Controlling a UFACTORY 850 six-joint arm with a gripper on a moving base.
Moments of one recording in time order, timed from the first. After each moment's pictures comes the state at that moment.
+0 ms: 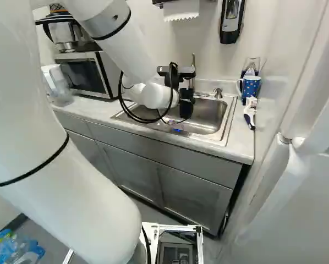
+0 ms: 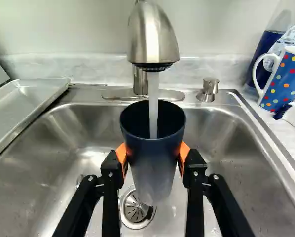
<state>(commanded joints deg) -18.8 3.0 -35.1 0.0 28.4 0.0</state>
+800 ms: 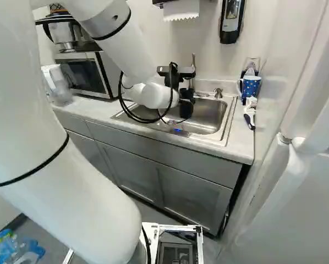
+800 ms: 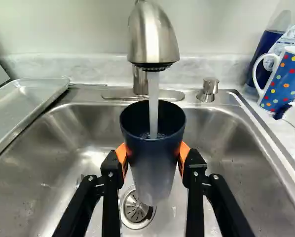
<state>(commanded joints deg) -18.8 3.0 -35.1 0.0 28.4 0.0</state>
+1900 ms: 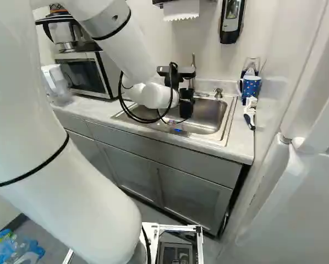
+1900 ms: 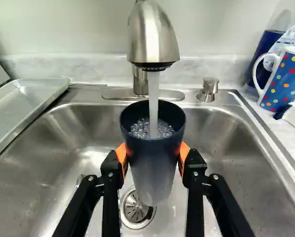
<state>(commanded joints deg) -18.8 3.0 -35.1 0.0 28.4 0.0</state>
